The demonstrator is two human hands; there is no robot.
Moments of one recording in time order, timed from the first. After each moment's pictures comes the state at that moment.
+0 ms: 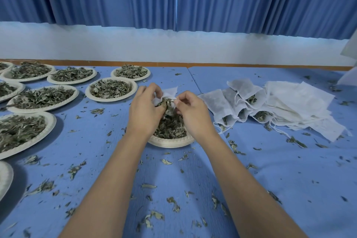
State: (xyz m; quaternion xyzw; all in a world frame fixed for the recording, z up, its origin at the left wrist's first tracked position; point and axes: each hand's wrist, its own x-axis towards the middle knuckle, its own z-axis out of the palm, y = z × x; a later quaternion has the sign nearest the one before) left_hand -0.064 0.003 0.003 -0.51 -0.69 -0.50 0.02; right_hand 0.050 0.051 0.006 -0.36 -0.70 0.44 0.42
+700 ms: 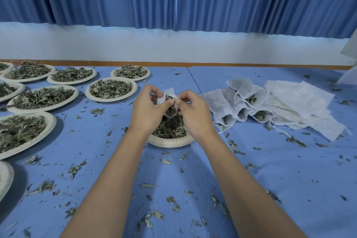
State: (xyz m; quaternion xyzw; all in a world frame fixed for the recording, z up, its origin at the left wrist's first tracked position) left_hand -0.058 0.005 0.009 -0.46 -0.68 -0.56 -0.13; right_hand 0.051 0.051 0.006 -0.38 -0.70 0.41 0.43
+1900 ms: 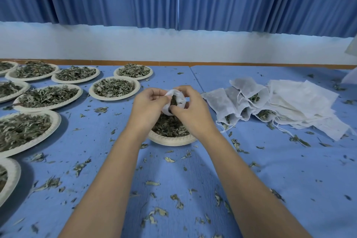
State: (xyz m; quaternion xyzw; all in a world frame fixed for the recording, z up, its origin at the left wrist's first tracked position) left_hand -0.059 -0.008 0.020 -0.39 -0.61 -0.63 -0.28; right_hand 0.048 0.048 0.007 -0.35 -0.74 0.41 0.41
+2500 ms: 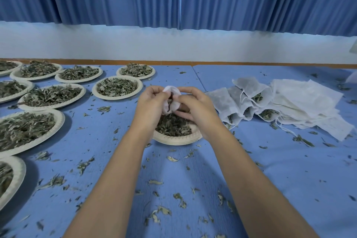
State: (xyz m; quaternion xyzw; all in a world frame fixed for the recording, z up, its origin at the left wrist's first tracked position) left_hand -0.053 -0.010 0.022 -0.35 -0.55 -0.69 -0.32; right_hand 0.050 0.047 0.020 -0.33 -0.57 0.64 0.40
